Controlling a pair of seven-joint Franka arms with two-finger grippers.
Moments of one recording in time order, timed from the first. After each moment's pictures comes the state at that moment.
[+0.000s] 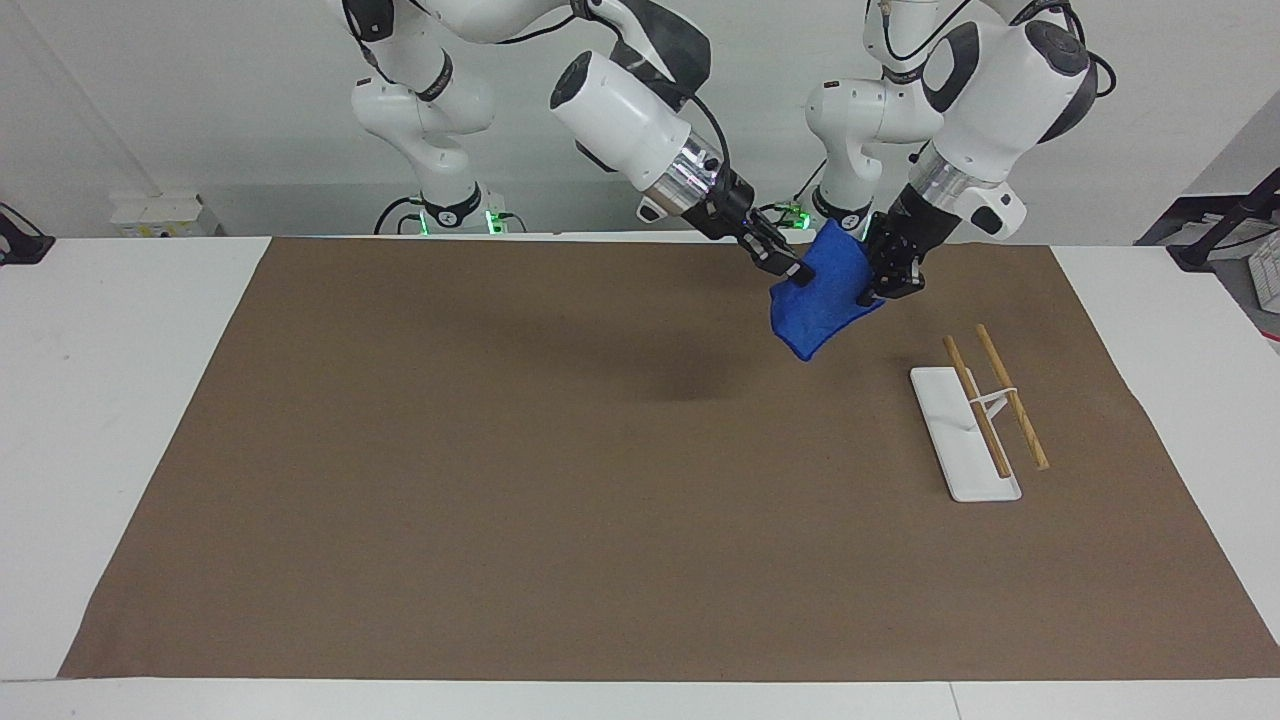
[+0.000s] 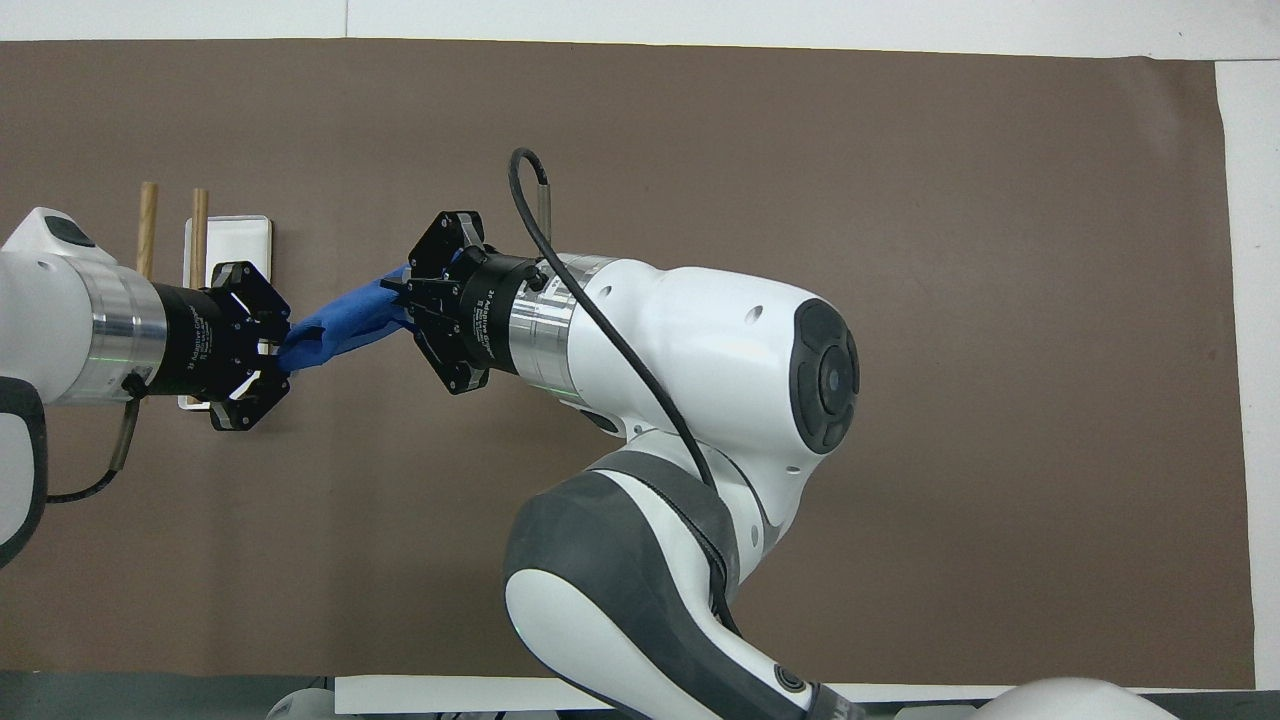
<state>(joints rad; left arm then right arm) -0.20 -0.26 -0.09 -2.09 -0.27 1.93 -1.68 0.05 0.26 0.78 -1.73 0.58 2.71 1.73</state>
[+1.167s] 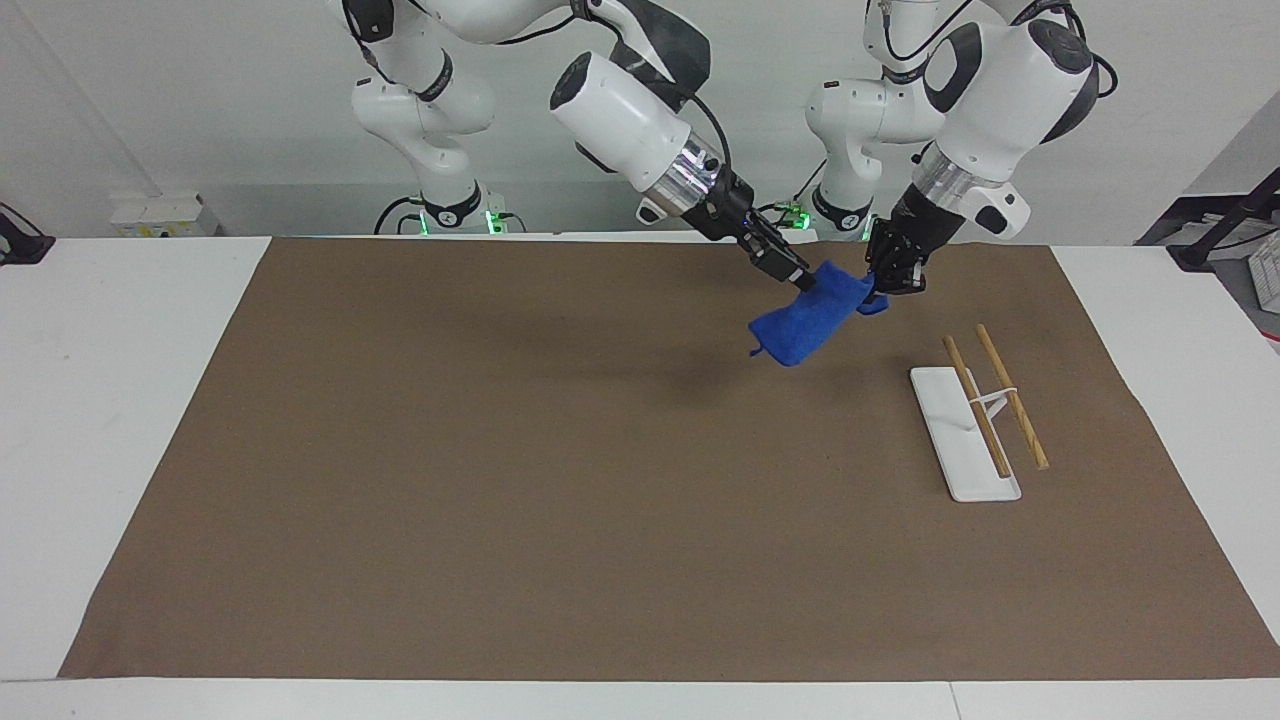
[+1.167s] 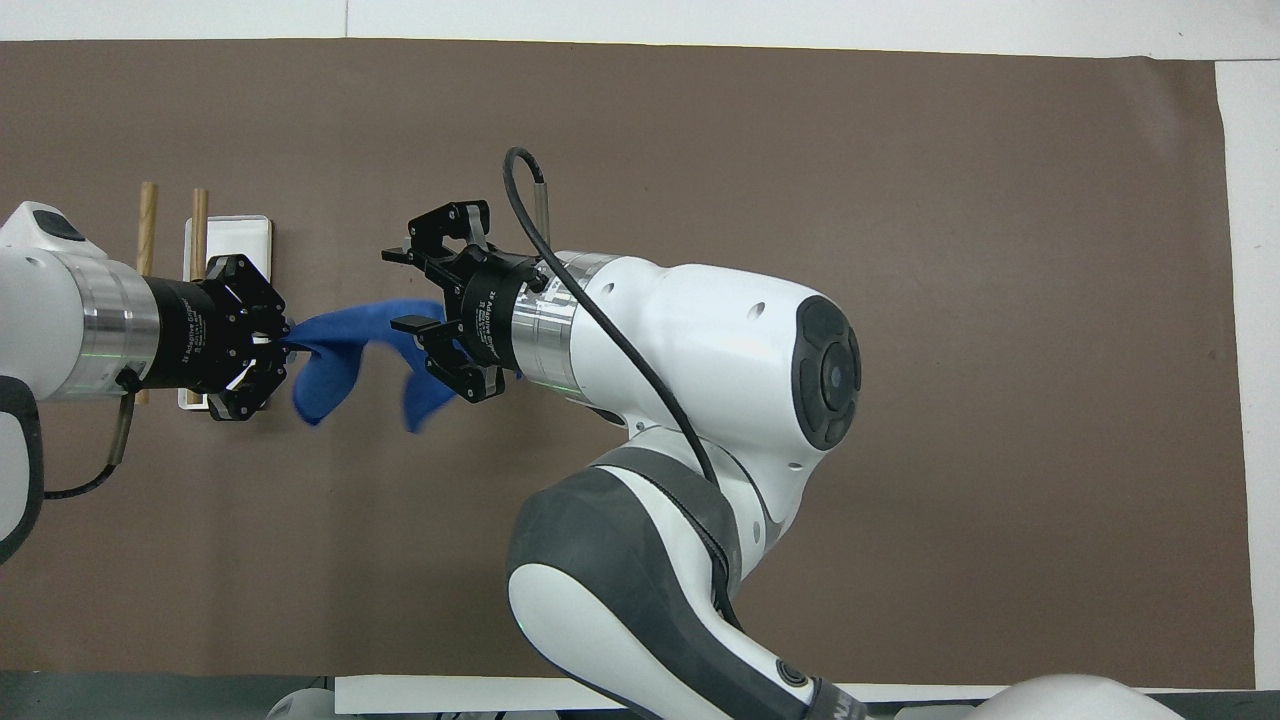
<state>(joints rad) -0.20 -0.26 -0.09 -2.09 -0.27 1.97 -1.67 0.05 0.27 0.78 -1.73 0.58 2.70 1.61</state>
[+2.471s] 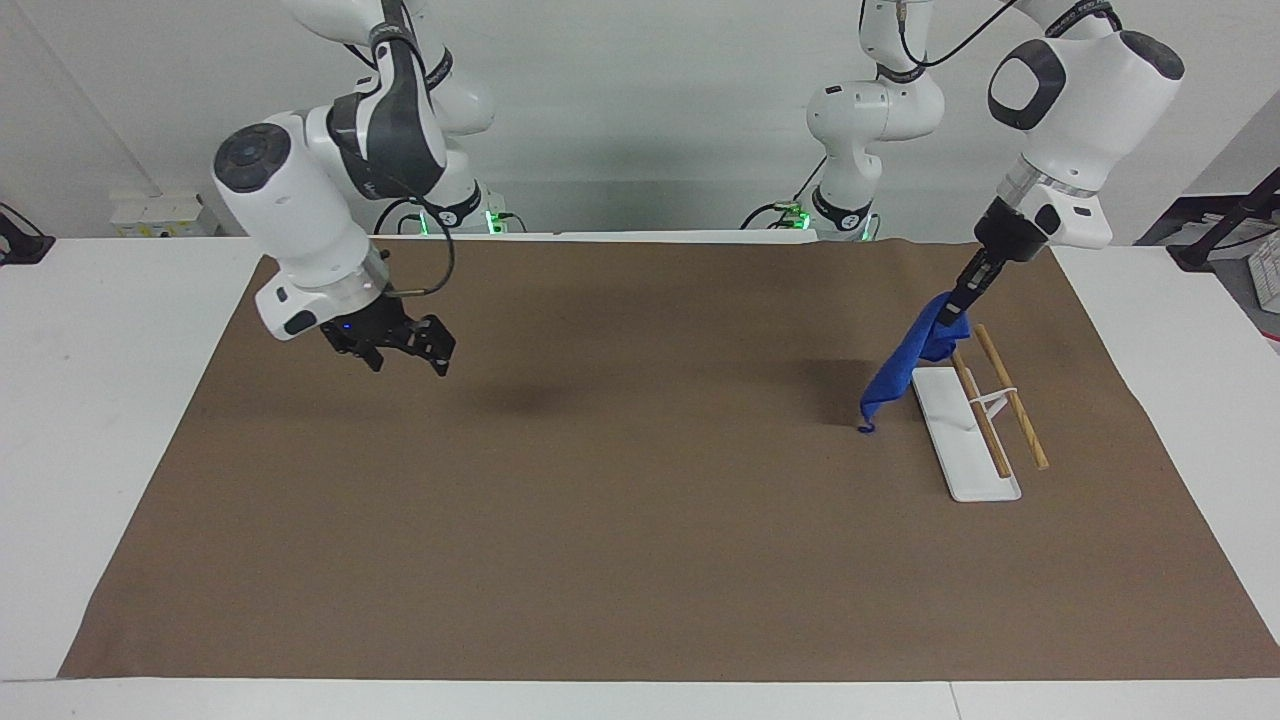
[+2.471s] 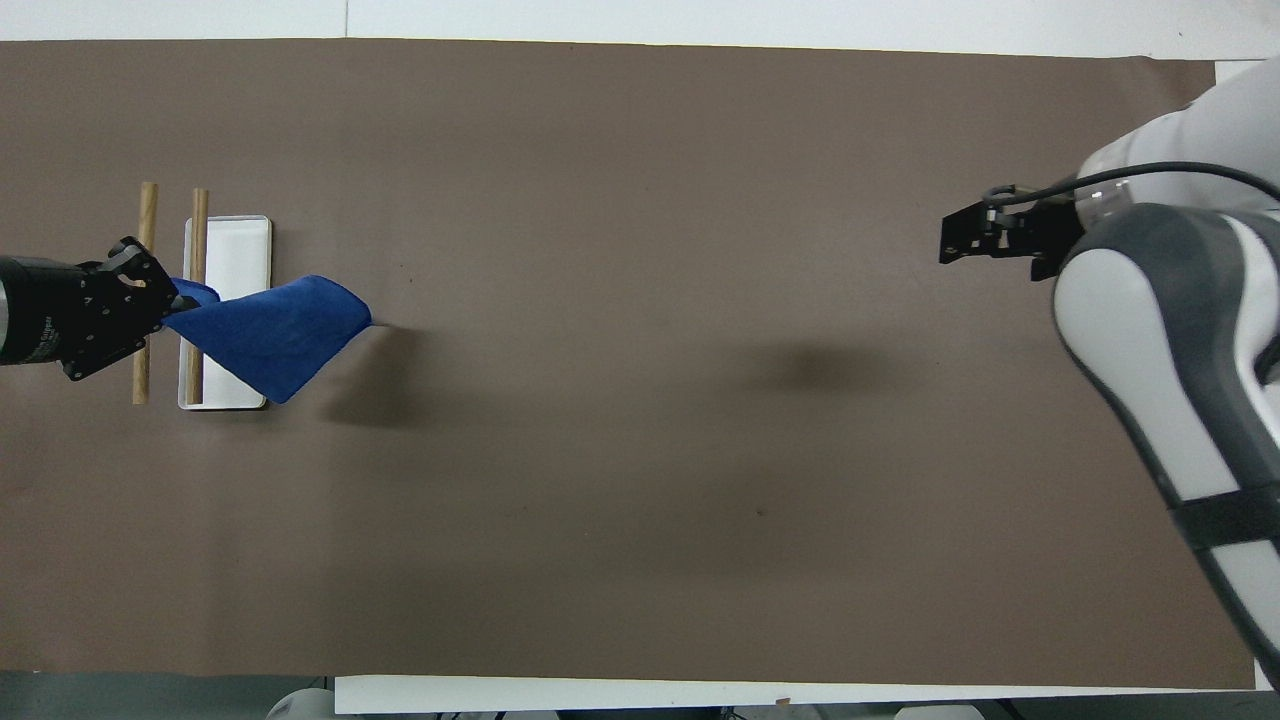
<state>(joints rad) 0.00 -0.26 -0.07 -2.12 -0.27 2.04 -0.70 0.01 0.08 -0.01 -1.78 0.11 1.85 0.12</state>
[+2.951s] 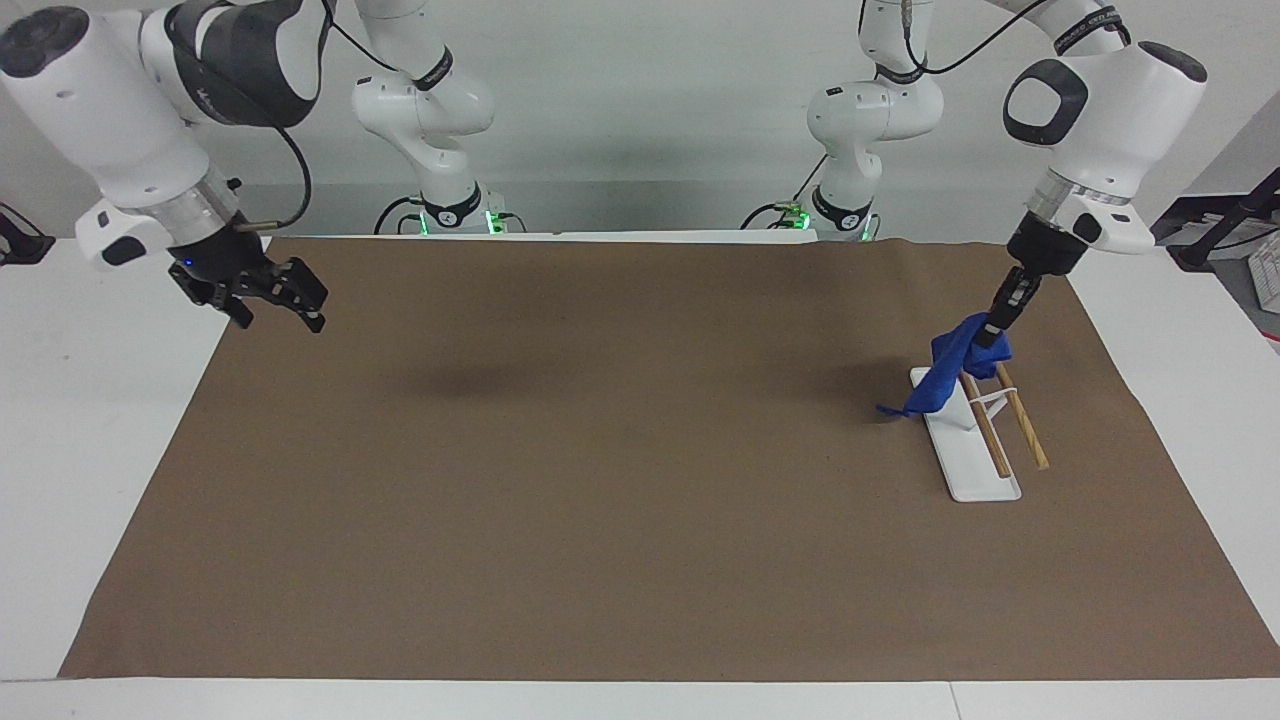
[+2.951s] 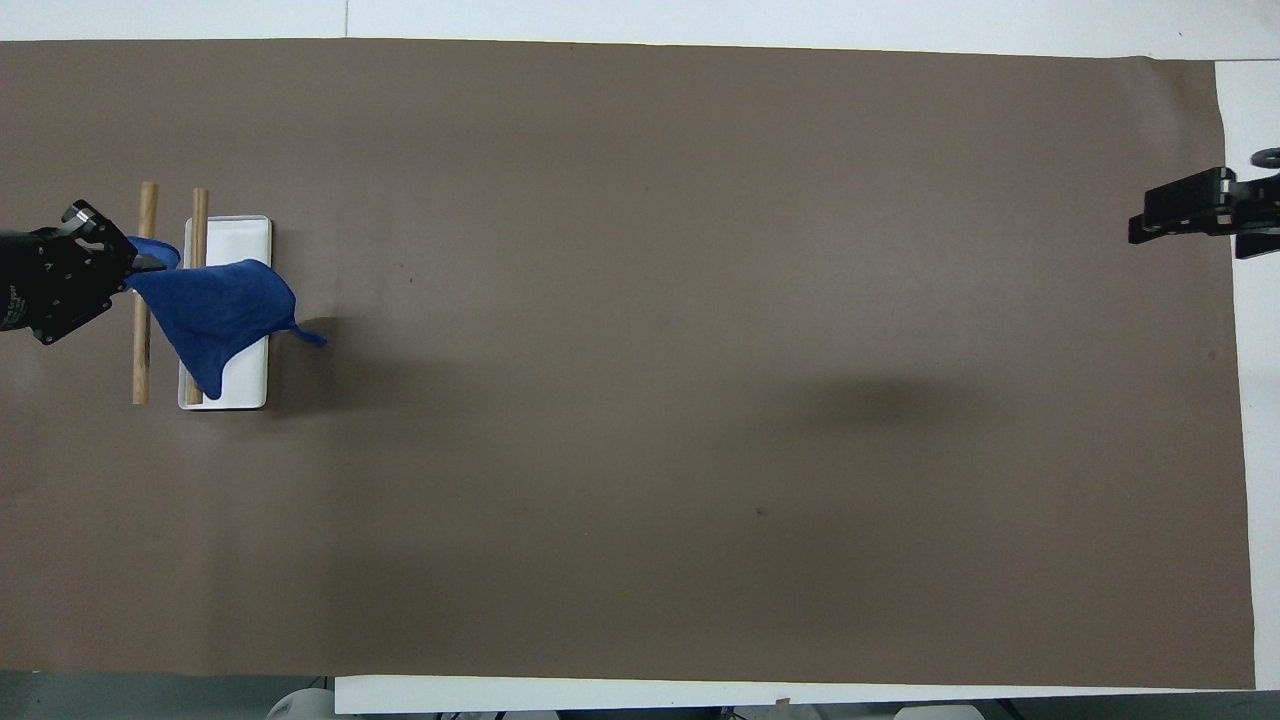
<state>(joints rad) 0.05 -0.20 -0.07 -2.13 -0.27 2.21 -0.67 0.02 0.06 -0.15 -1.54 0.06 1.59 -0.03</state>
